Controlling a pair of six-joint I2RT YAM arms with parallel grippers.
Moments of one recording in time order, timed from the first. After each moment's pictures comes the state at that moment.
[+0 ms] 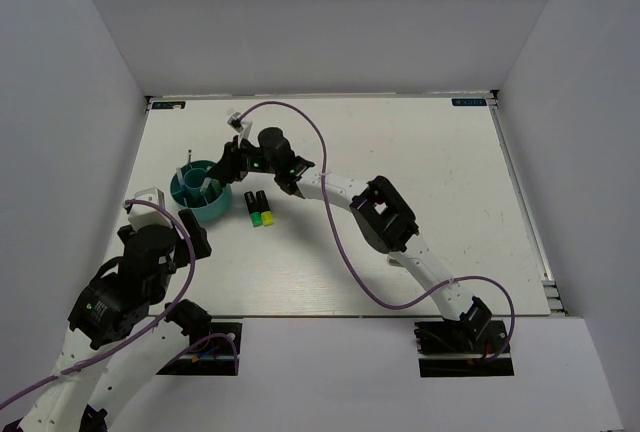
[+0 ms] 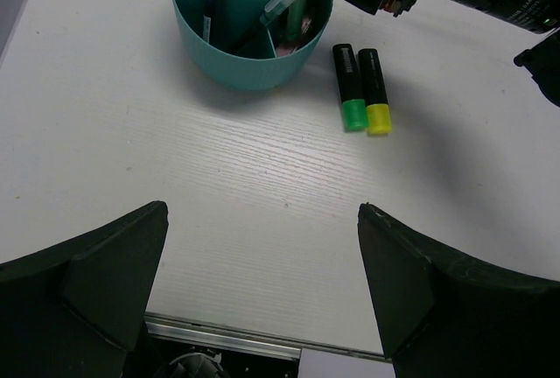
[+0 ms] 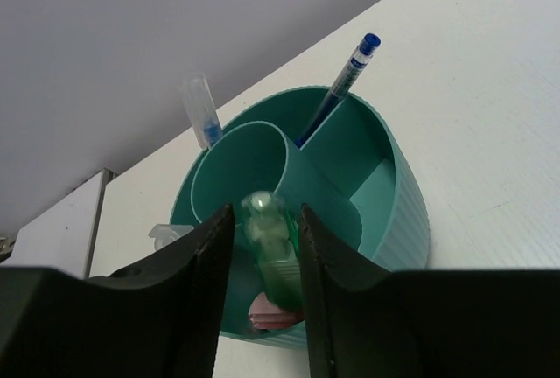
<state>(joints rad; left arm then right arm) -0.57 0.42 0.93 -1.11 -0.59 -0.54 0.91 2.59 2.12 0.42 -0.54 0.51</state>
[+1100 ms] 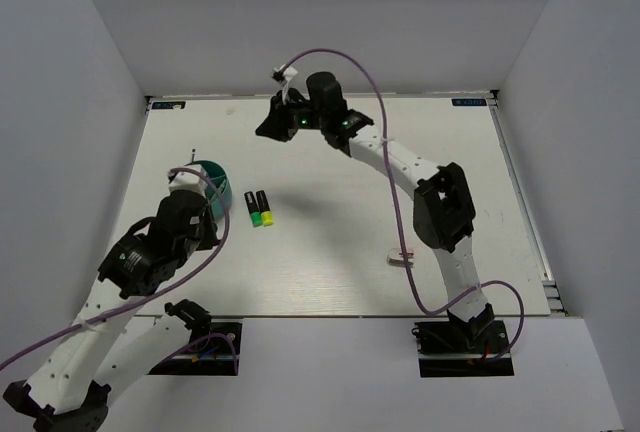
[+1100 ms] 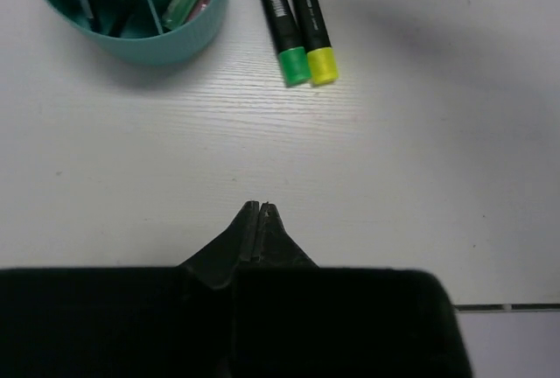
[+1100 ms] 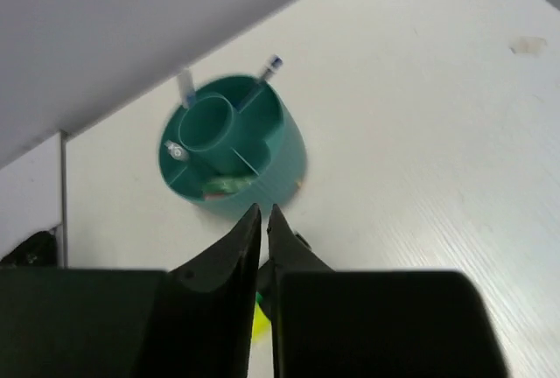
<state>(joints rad) -0.57 0.68 0.99 -1.05 -0.40 -0.49 0.74 2.17 1.92 0.06 -0.62 0.24</state>
